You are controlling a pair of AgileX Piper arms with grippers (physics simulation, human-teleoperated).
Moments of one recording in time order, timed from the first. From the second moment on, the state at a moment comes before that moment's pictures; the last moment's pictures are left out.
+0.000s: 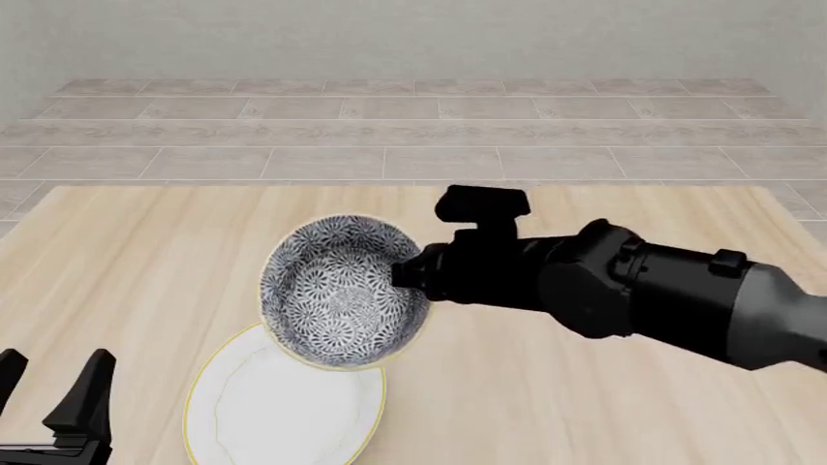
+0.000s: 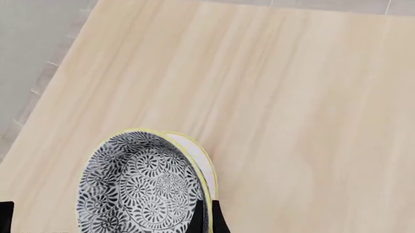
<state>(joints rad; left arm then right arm) 0.00 0.01 0.00 0.00 0.00 0.76 1.49 -1.01 0.25 0.49</state>
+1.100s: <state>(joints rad) 0.00 0.01 0.00 0.00 0.00 0.82 1.61 -1.05 0.20 0.50</state>
